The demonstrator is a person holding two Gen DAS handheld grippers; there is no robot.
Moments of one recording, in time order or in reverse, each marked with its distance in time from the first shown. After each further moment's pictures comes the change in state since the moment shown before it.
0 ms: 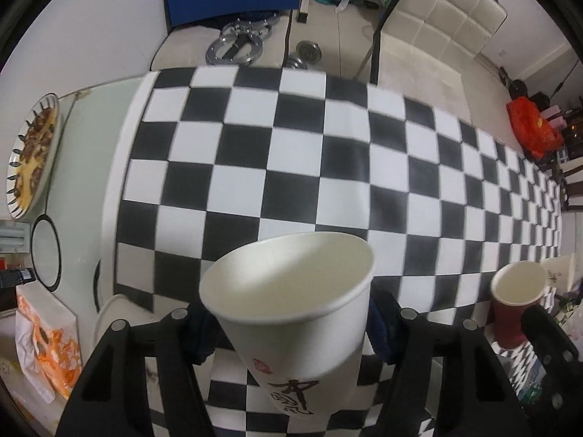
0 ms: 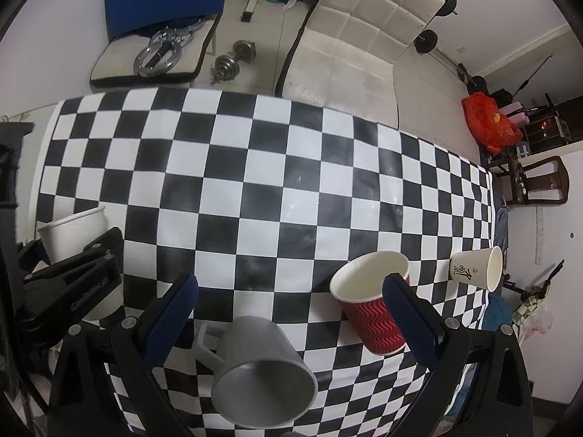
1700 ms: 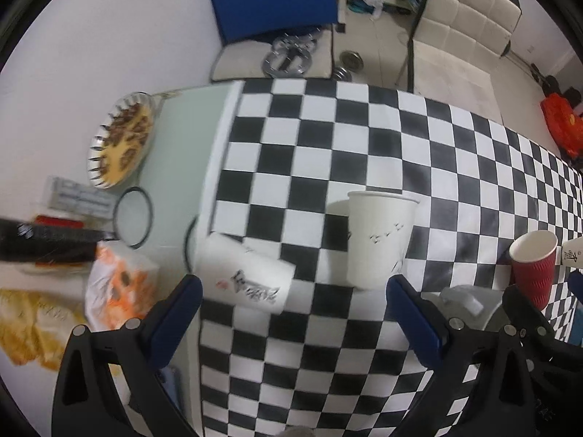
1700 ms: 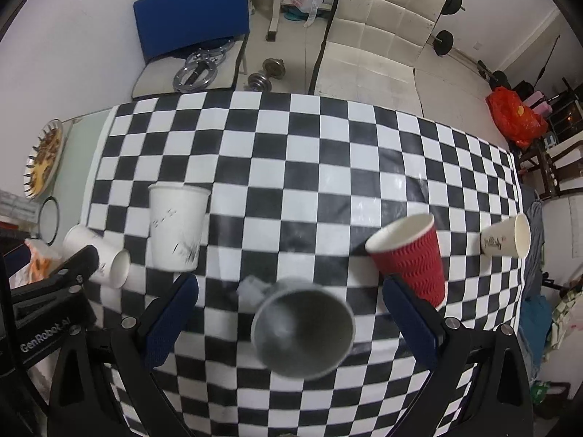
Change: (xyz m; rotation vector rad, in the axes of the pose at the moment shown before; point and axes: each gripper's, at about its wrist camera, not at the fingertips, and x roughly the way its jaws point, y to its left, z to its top) left arm -0.066 -0.007 -0.018 0.000 -0.014 0.203; right arm -0.025 0.005 -0.051 0.032 -0.050 0.153
